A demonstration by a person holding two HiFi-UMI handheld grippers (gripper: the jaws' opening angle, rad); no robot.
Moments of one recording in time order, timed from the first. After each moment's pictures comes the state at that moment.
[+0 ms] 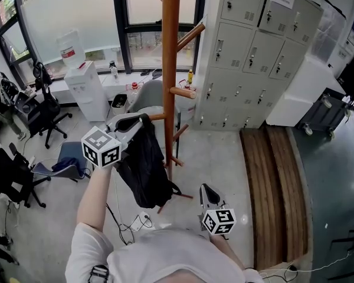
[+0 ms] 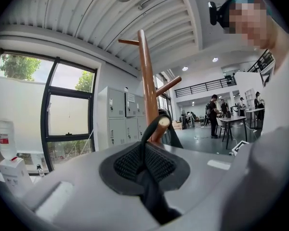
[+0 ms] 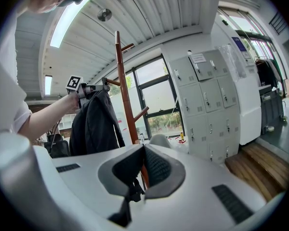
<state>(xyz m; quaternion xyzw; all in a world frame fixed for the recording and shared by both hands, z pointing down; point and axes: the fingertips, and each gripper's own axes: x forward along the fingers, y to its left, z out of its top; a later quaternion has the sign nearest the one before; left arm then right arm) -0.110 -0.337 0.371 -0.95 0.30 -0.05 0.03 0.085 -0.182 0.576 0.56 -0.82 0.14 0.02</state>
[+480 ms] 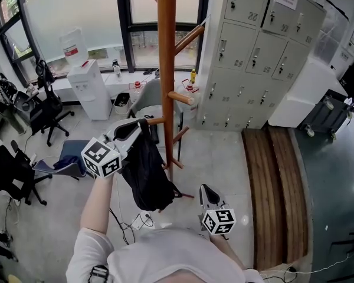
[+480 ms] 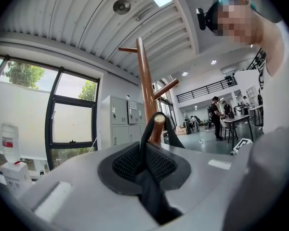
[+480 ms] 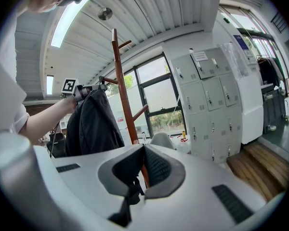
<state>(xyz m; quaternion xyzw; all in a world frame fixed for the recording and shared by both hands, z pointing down) -0.114 -0.322 0.374 -0.95 0.32 -0.01 0.06 0.088 -0.186 0.580 0.55 -0.82 0.15 0.03</state>
